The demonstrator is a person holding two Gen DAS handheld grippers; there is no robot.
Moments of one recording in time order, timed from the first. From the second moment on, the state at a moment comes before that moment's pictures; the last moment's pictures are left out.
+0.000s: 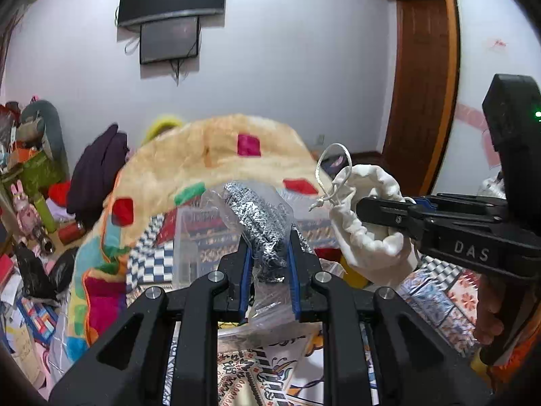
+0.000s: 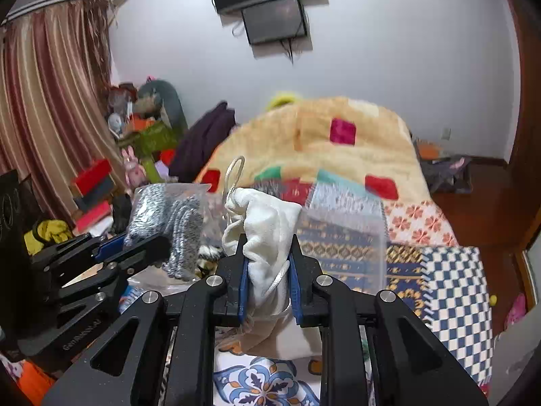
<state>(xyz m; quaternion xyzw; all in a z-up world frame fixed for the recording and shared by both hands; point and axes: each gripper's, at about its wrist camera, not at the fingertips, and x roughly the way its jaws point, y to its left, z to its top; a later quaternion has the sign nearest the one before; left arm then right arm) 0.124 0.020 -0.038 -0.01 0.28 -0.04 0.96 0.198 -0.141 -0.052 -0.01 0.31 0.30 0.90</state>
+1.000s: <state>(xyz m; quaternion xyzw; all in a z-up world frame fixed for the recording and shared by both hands) 0.062 0.016 0.023 -0.04 0.19 -0.06 0.98 0.133 -0.175 0.006 -0.02 0.23 0.32 0.92</state>
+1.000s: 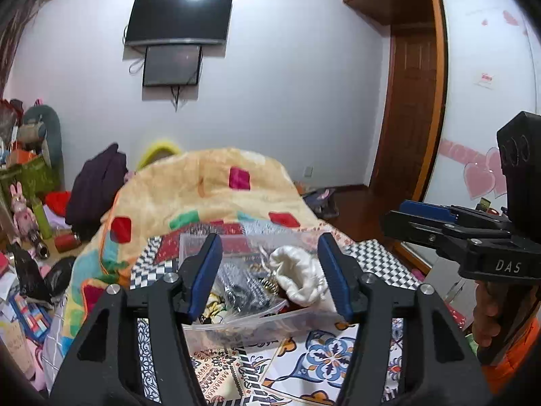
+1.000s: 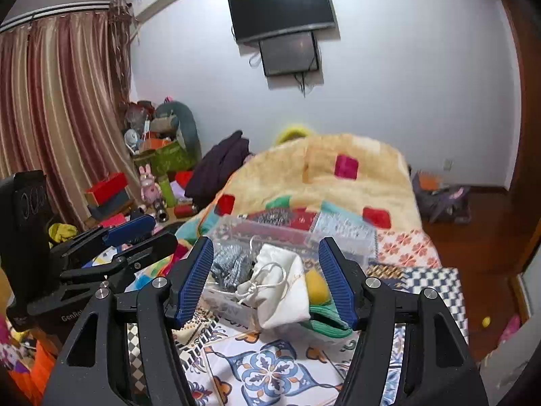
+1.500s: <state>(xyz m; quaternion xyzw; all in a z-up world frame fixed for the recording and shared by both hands) 0.010 0.002 0.047 -0.03 0.14 -0.06 0.99 0.087 -0.199 0.020 0.00 0.15 0.30 0.94</state>
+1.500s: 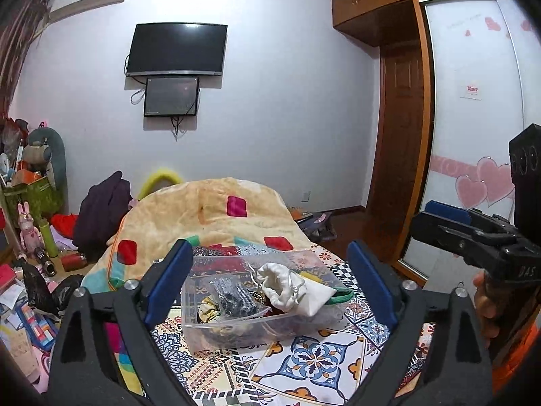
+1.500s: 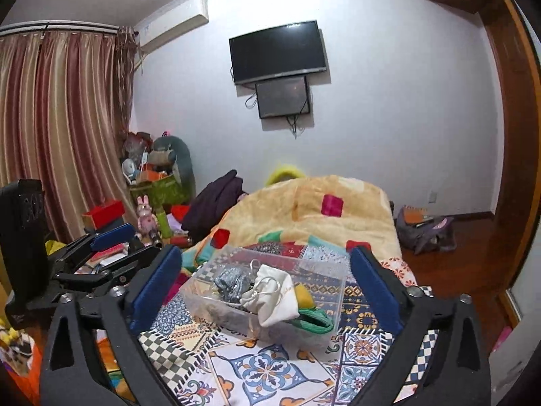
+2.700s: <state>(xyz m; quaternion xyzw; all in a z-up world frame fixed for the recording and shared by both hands) 0.003 0.005 0.040 -0.03 0.13 -0.05 0.99 0.074 -0.207 0.012 0.00 0.14 0.30 0.94</state>
